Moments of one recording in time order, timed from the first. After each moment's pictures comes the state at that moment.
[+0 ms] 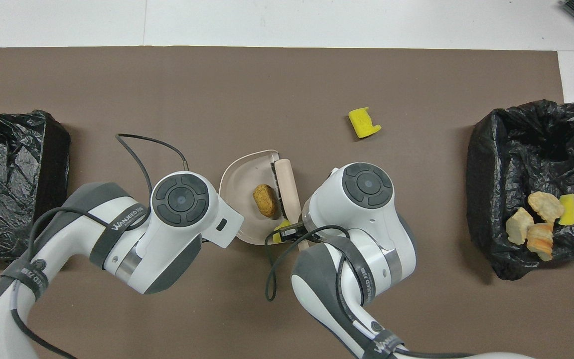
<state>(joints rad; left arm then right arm) 0.01 0.11 -0.57 -2.10 0.25 2.14 0.72 0.33 0.20 0.25 -1.97 0.27 2.11 0.20</state>
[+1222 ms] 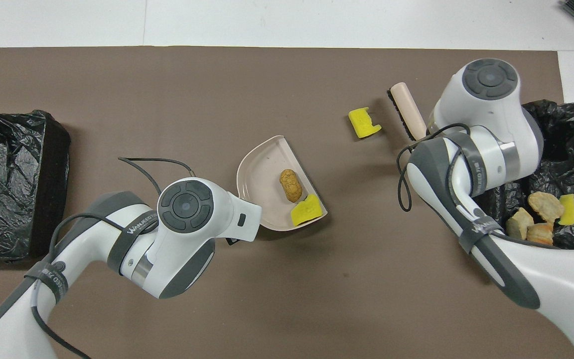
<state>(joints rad) -0.02 0.13 -0.58 -2.11 0.12 2.25 0.46 -0.02 0.45 0.23 -1.61 -0.32 1.94 -0.09</state>
